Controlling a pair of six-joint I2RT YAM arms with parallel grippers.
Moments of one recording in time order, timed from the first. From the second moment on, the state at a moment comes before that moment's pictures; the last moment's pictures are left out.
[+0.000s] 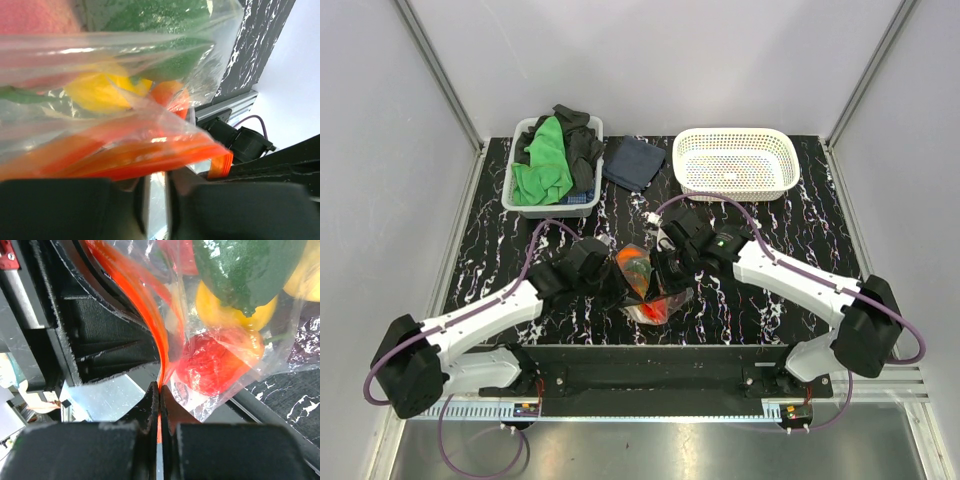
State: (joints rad) left arm -0.81 1.13 0.71 -0.39 0.24 -1.21; right arm 0.87 1.45 1.16 -0.66 -0.40 0.64
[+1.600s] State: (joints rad) left arm -0.65 0.86 0.69 -0.73 0.05 -1.20; right arm 0.89 1.41 1.17 -0.54 -0.43 0.70
